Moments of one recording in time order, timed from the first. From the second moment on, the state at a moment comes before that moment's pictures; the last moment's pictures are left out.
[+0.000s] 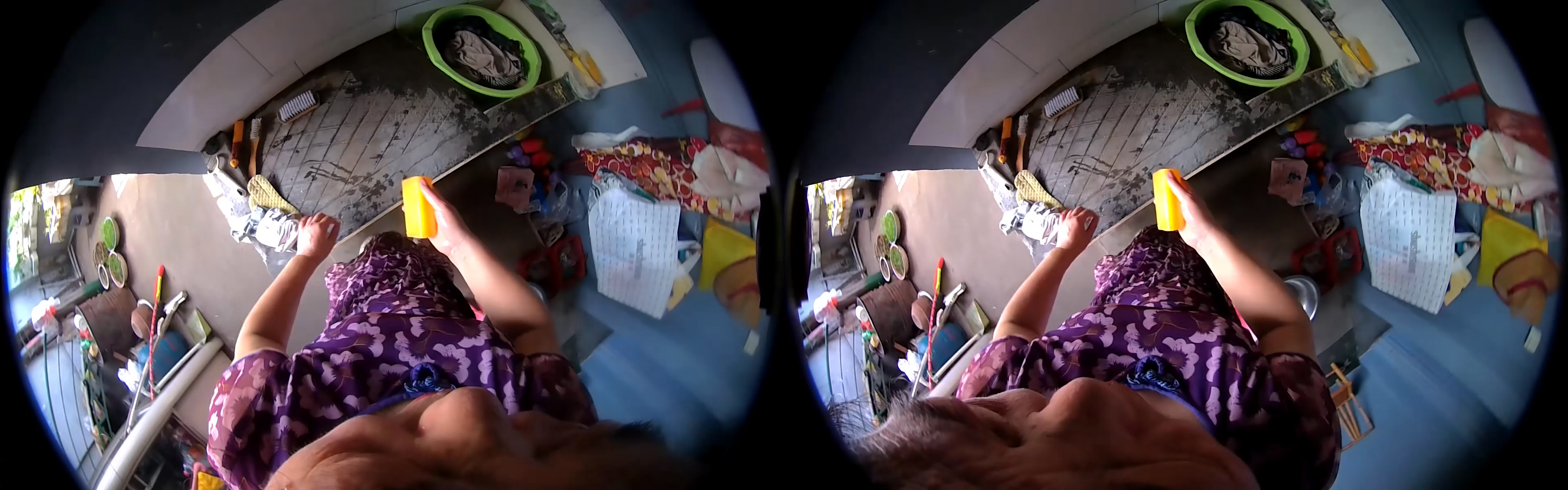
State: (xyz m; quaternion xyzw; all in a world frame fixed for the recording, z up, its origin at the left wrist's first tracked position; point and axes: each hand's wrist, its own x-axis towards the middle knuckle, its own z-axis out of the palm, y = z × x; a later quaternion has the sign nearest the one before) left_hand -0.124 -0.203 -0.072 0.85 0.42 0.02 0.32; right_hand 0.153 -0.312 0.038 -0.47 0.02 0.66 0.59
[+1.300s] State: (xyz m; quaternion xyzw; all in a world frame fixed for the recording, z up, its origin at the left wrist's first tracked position) left_hand 0.317 -0.045 -0.104 0.27 0.71 0.35 0.55; right_hand 0.660 0.162 -0.251 -0.73 -0.61 0.24 -0.19
